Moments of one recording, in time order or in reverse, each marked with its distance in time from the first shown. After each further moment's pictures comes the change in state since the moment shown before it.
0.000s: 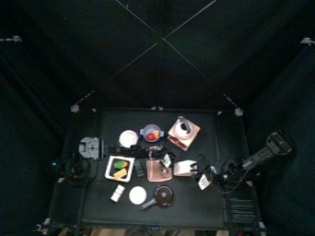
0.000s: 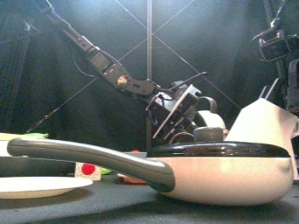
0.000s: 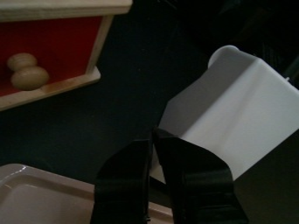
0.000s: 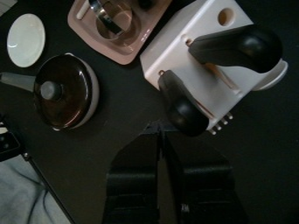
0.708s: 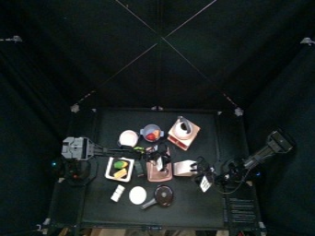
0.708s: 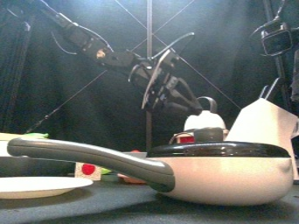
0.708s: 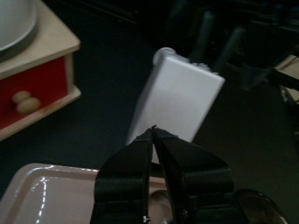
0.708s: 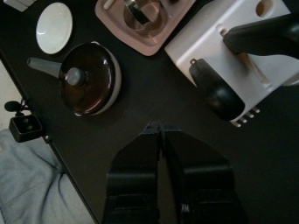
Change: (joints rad) left arm -0.086 -0.239 0.158 0.158 0.009 0.055; right arm 0.043 -0.032 0.000 -0.014 -0.048 -0.008
